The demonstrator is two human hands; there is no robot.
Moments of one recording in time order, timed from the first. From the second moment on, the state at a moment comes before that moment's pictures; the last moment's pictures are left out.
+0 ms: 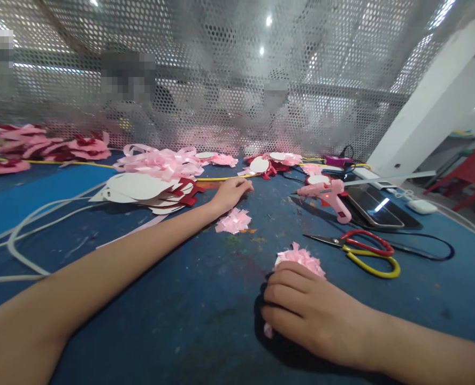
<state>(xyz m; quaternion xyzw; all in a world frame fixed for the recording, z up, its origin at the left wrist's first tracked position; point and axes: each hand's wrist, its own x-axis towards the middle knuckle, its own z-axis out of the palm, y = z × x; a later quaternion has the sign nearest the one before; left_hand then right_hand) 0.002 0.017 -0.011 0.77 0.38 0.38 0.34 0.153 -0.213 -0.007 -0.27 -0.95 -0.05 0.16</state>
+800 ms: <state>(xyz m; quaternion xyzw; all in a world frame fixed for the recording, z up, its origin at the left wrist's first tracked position) 0.002 0.015 -0.008 0.77 0.39 0.37 0.33 0.179 -0.219 0.015 -0.31 -0.93 -0.06 0.16</state>
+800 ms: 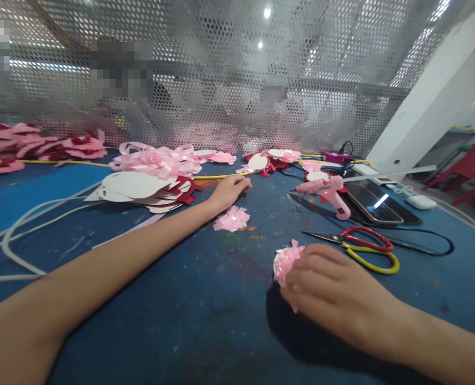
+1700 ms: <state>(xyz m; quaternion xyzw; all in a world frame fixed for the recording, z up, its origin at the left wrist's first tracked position) 0.004 0.013 -0.006 0.77 0.39 0.38 0.34 0.182 -0.188 0.032 -0.54 -0.82 0.19 0.03</state>
